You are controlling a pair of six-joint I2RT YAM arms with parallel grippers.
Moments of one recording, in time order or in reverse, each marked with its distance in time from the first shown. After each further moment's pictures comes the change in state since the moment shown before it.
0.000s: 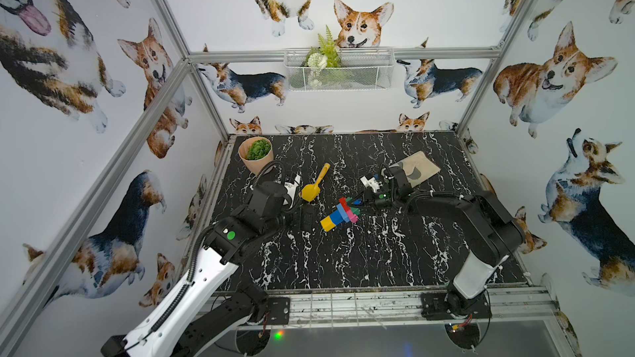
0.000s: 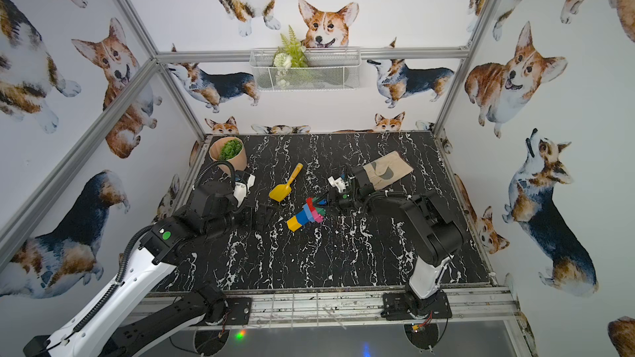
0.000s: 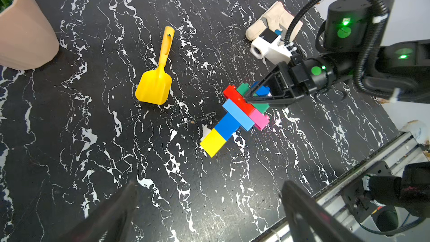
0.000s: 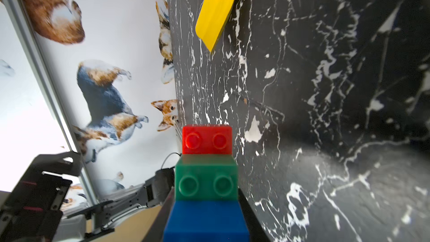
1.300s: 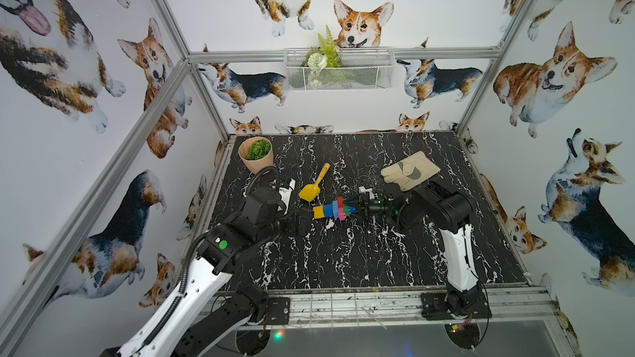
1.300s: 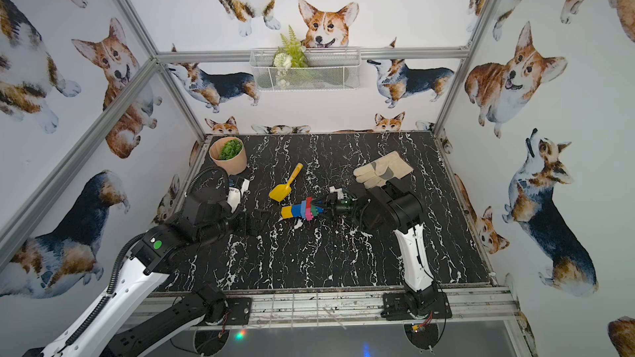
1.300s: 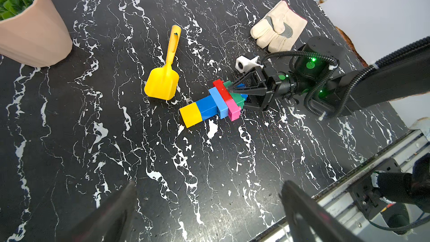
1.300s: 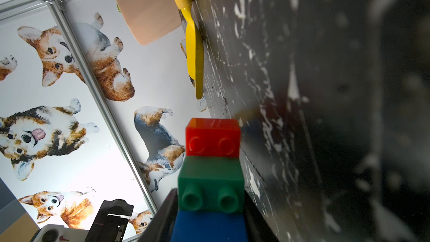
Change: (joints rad) left arm 0.007 -0.069 -0.029 -0.033 -0.018 0.019; right arm 0.007 0.390 -0.089 0.848 0.025 0.587
